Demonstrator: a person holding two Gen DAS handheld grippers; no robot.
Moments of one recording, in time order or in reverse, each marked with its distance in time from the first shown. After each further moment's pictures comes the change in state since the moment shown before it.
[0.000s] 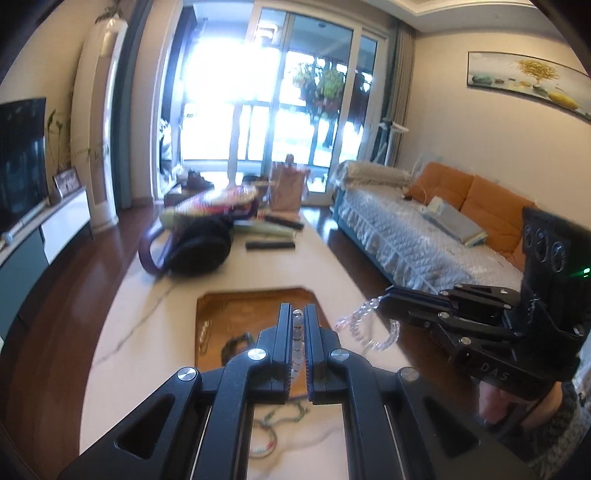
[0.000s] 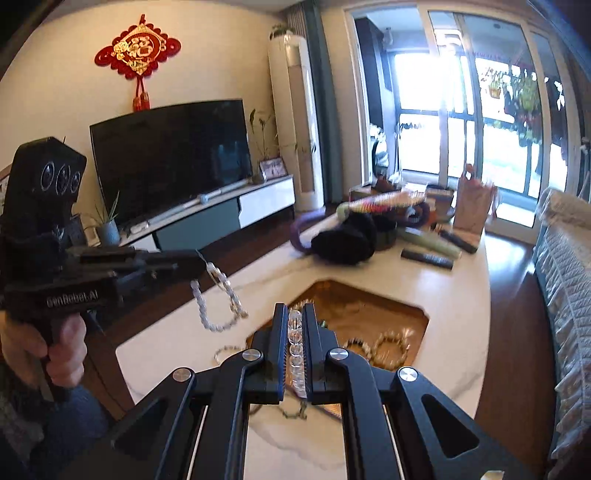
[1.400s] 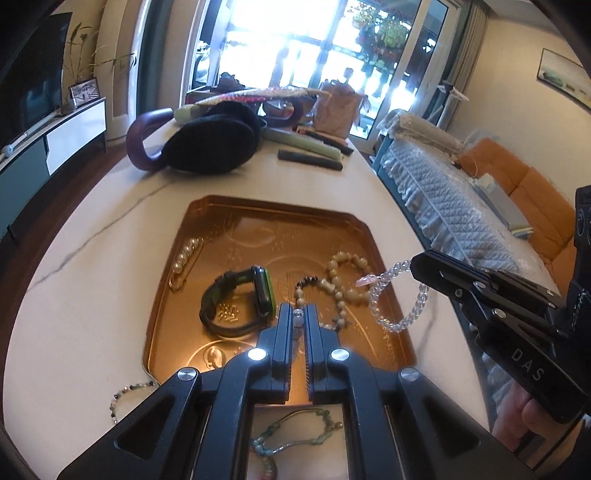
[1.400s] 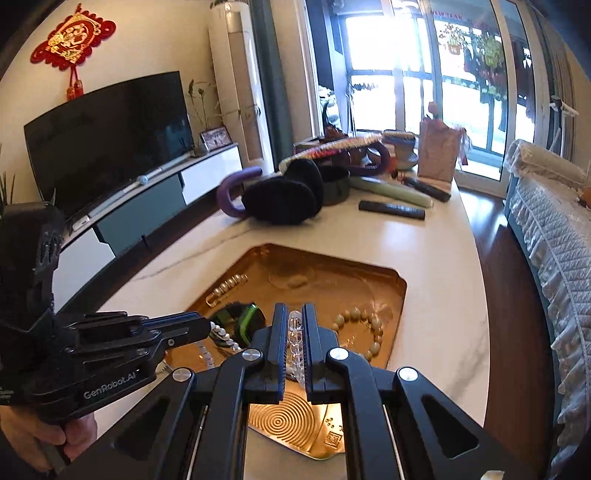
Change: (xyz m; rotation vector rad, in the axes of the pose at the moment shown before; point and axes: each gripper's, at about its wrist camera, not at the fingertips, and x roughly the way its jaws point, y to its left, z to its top) left arm 0.175 0.043 -0.082 -0.189 0.262 0.068; right arm 0.122 -0.070 -0.054 0.137 0.173 -0.160
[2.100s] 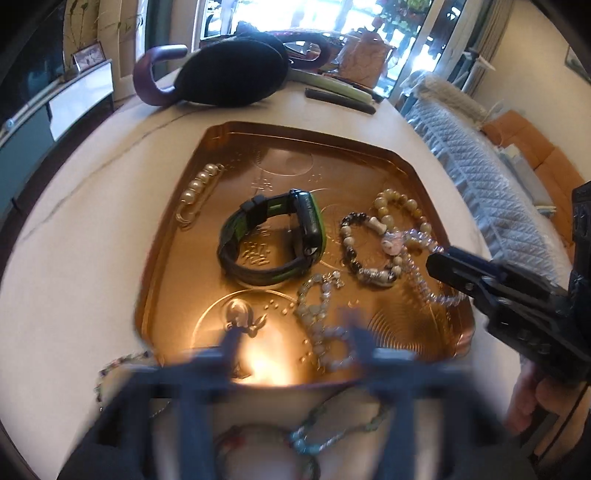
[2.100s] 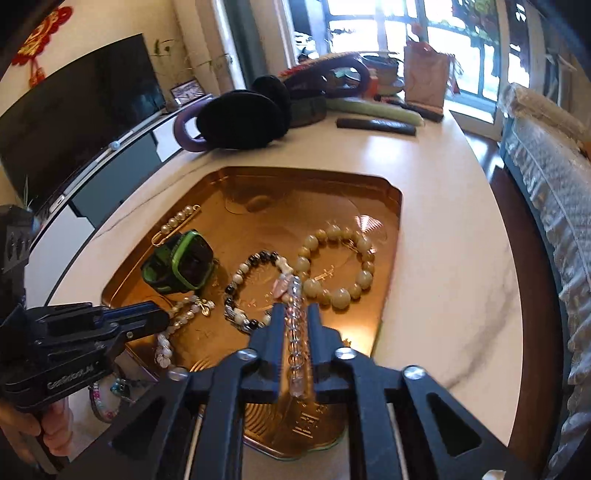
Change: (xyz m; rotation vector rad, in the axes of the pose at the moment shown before) left arm 0.035 0.023 -0.031 -0.022 0.160 0.078; right arm 0.052 -0.032 -0.041 0.118 0.187 0.019
